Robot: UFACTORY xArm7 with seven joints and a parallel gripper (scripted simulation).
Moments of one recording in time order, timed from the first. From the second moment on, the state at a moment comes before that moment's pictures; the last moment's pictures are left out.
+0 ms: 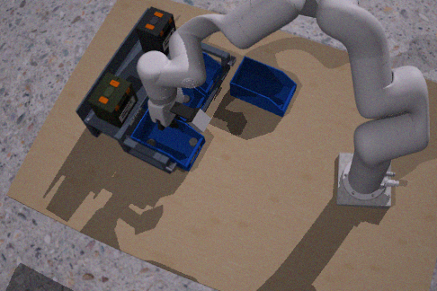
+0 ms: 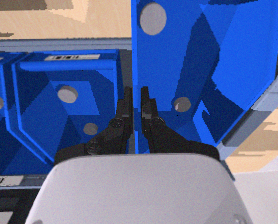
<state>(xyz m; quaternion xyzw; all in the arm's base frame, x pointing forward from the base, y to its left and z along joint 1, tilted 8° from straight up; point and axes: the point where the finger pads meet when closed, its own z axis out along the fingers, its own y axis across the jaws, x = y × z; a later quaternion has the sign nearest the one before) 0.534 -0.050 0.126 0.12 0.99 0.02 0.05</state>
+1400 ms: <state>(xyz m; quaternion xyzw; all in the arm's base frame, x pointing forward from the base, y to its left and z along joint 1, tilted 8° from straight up) 0.533 -0.050 0.134 0.12 0.99 0.02 0.05</state>
